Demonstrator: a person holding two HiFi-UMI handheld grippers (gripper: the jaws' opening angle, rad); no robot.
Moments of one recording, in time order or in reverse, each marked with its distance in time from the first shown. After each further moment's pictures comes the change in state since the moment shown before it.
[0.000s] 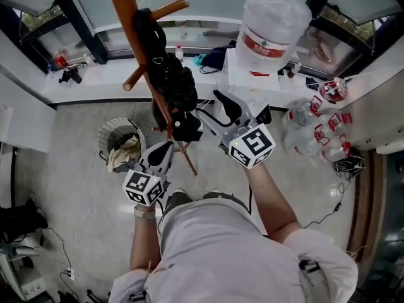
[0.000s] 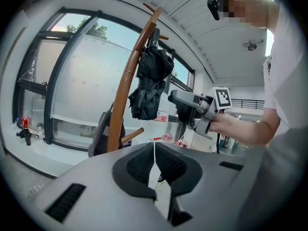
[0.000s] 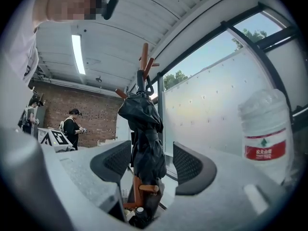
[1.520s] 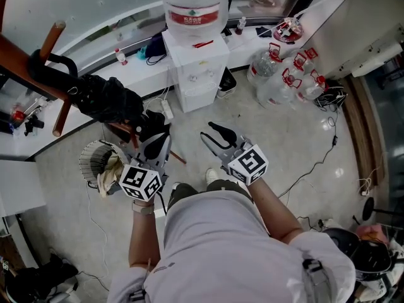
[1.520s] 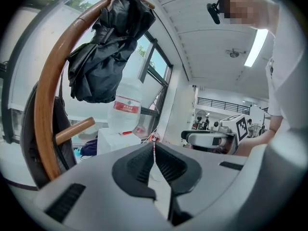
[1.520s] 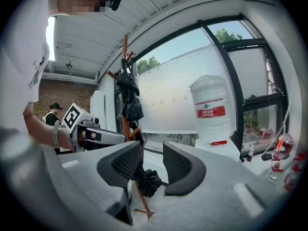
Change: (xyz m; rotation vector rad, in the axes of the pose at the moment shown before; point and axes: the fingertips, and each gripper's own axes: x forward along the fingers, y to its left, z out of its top) left arm 0.079 -0.066 -0.020 0.043 0.113 -0.366; right arm -0.147 0.012 -0.117 0.145 0.190 -0.358
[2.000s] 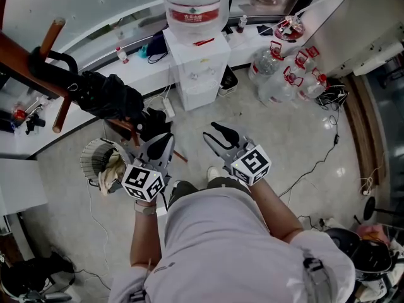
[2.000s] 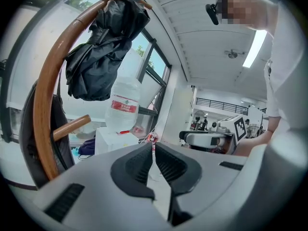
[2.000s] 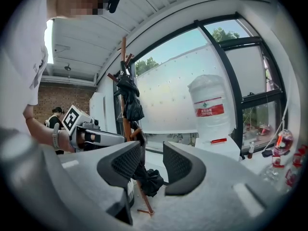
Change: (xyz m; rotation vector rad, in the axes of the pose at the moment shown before) left arm -0.002 -0.013 -0.004 -0.001 0.000 -0.020; right arm -0.010 0.003 -0.004 0.030 -0.007 -0.004
